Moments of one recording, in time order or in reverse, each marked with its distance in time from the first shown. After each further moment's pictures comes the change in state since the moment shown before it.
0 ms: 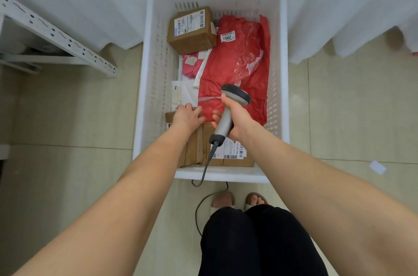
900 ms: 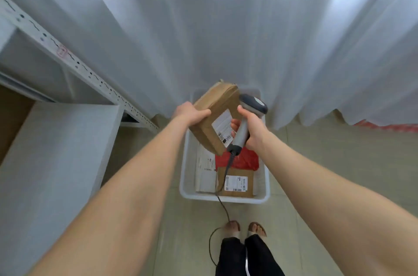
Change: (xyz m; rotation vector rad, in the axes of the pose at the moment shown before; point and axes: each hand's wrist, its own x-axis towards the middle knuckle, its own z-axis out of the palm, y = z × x) left_hand -0.306 -0.200 -0.224 -1.370 0.277 -0.536; right_hand -0.353 -0.132 0.093 0.003 0.000 -0.281
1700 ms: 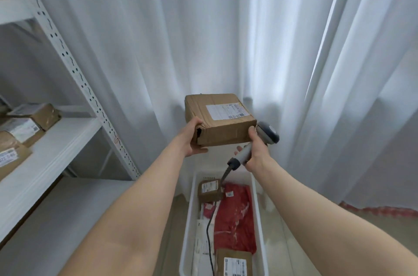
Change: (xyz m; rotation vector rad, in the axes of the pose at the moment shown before) left_hand -0.184 0.056 -0.189 -1.193 -0.178 0.123; right_hand -0.228 -0.103 0.047 0.332 -0.078 -0.324
